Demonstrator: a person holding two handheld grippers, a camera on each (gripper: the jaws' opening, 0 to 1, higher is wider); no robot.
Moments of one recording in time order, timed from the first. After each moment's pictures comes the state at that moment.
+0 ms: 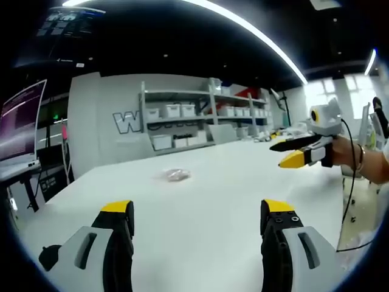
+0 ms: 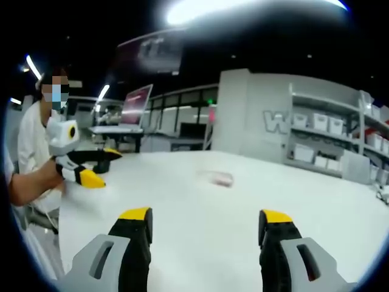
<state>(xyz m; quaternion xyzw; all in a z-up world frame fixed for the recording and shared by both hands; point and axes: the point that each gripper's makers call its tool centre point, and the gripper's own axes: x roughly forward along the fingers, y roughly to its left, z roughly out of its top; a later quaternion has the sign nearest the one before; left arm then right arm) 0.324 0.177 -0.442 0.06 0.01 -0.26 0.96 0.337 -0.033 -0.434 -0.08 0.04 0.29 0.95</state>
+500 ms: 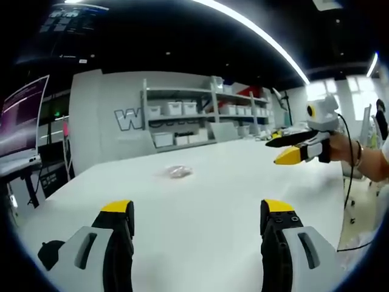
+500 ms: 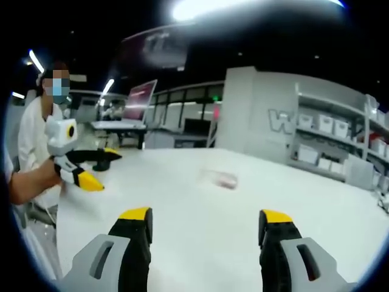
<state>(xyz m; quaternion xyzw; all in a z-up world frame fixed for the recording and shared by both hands) 0.322 0.180 -0.448 0.06 0.02 -0.25 0.97 0.344 -0.025 -0.430 -0.10 0.06 0.30 0.95</state>
